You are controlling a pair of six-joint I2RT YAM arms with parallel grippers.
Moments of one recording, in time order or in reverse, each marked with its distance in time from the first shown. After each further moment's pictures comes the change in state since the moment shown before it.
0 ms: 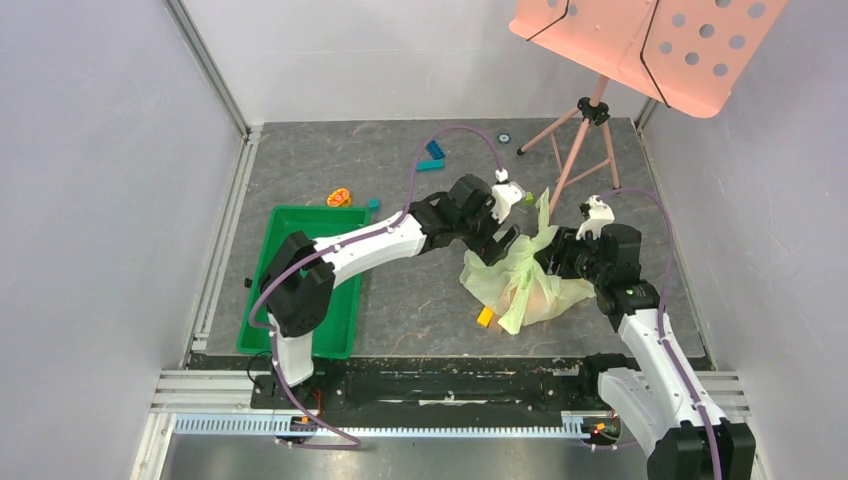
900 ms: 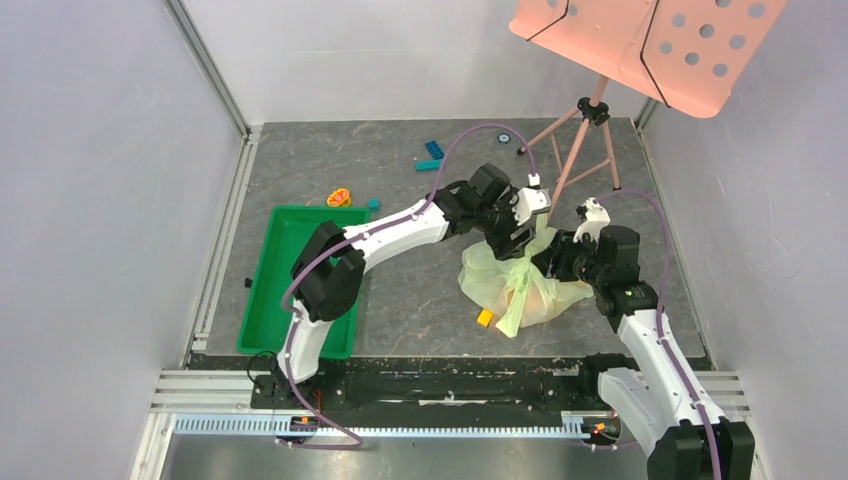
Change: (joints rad) left arm 0.009 0.195 0.198 -0.023 0.294 0.325; right arm 0.000 0.001 -0.017 0.008 -0.068 0.001
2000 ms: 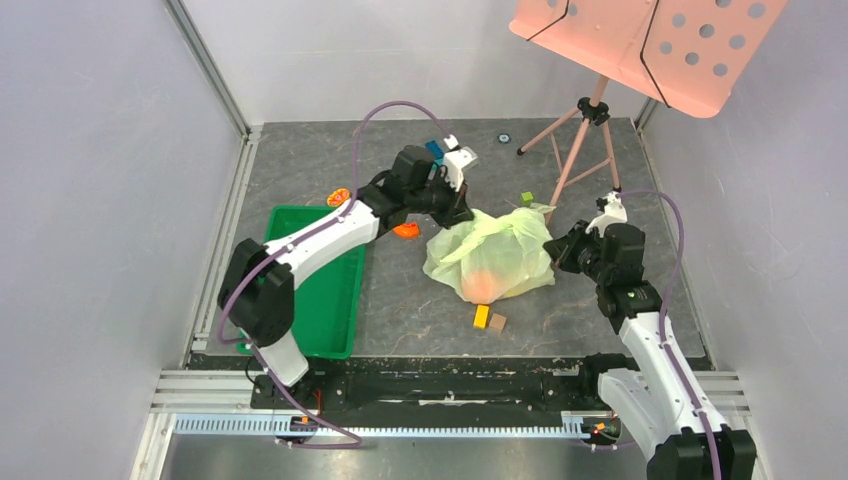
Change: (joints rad) left arm 0.194 -0.341 -0.315 0.140 0.051 -0.312; right arm -0.002 -0.027 0.018 0.056 0.126 0.209
